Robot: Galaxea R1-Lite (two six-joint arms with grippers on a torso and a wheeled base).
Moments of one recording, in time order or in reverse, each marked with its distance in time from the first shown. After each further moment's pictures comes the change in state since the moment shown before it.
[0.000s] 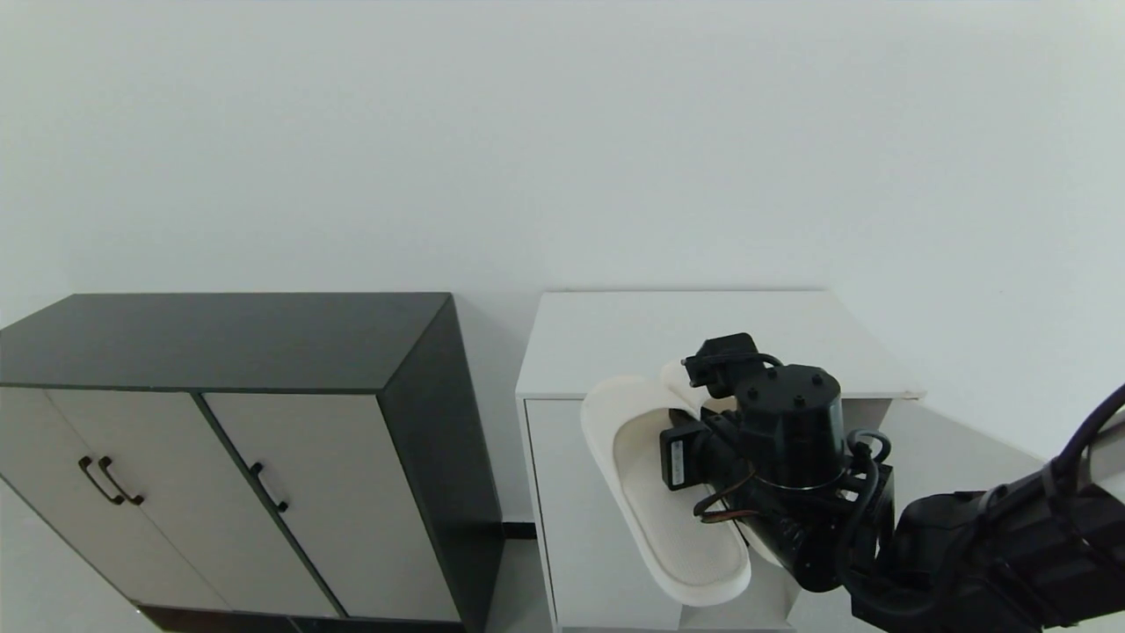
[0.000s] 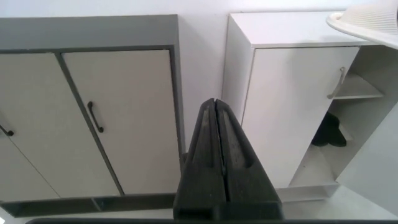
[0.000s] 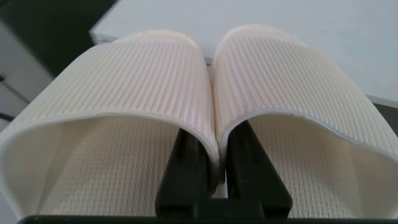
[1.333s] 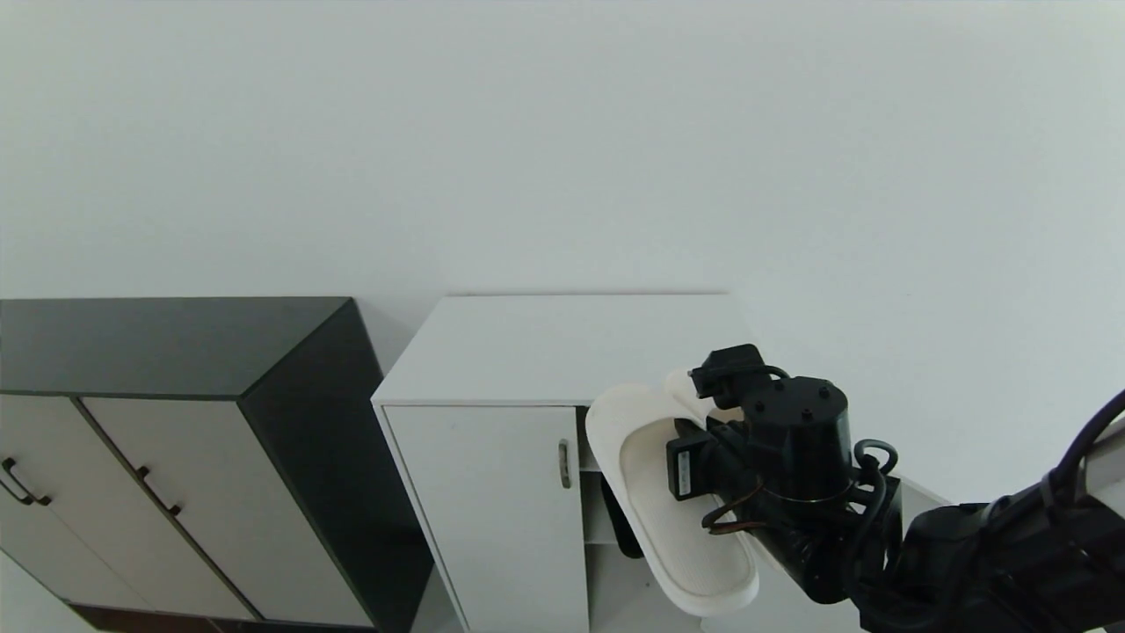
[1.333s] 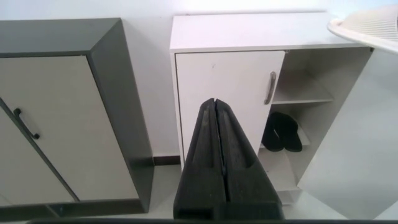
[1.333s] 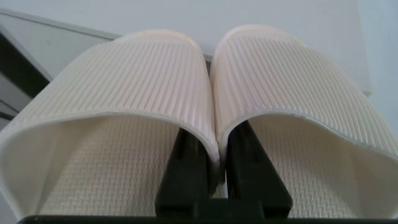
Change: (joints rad) left arm 0.000 0.000 0.000 0.000 -0.001 -0.002; right arm -0.003 0.004 0.048 -0.036 0.009 0.000
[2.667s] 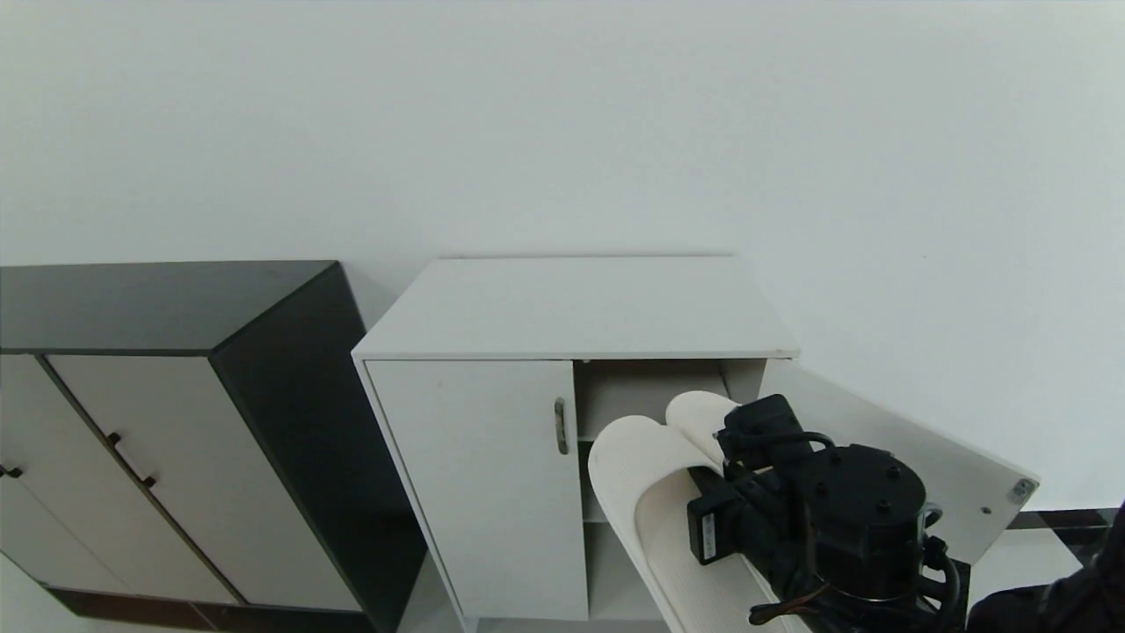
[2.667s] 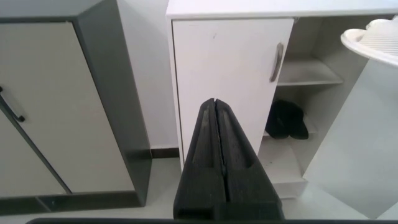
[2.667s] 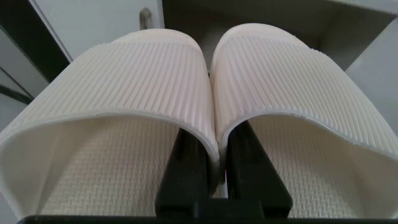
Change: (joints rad) left arm 0.000 0.000 -0.001 0.000 0.000 -0.002; right arm 0.074 -0.040 0.241 -0.246 -0.004 -0.052
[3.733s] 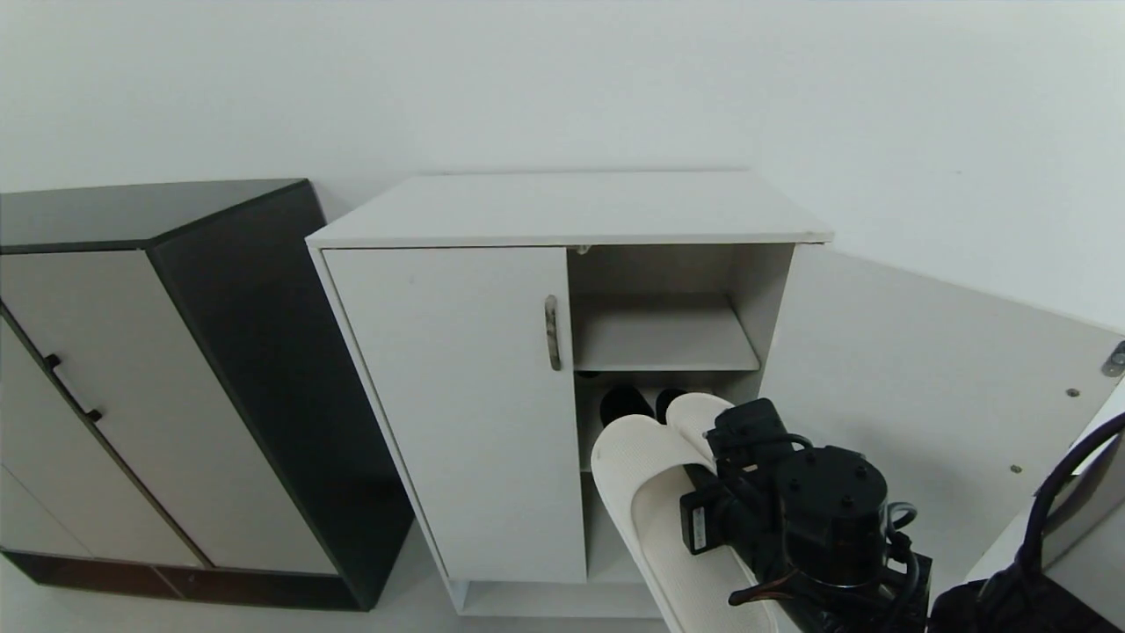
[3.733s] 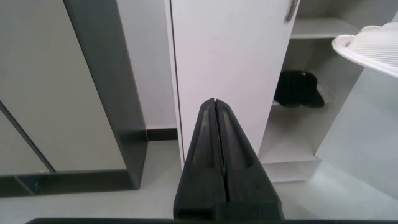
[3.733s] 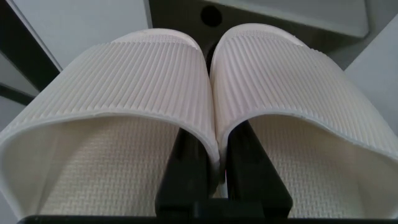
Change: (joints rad) left arm 0.000 0.000 0.000 0.000 0.000 0.000; right arm -0.034 0.091 -0.017 -0.078 0.001 -0.003
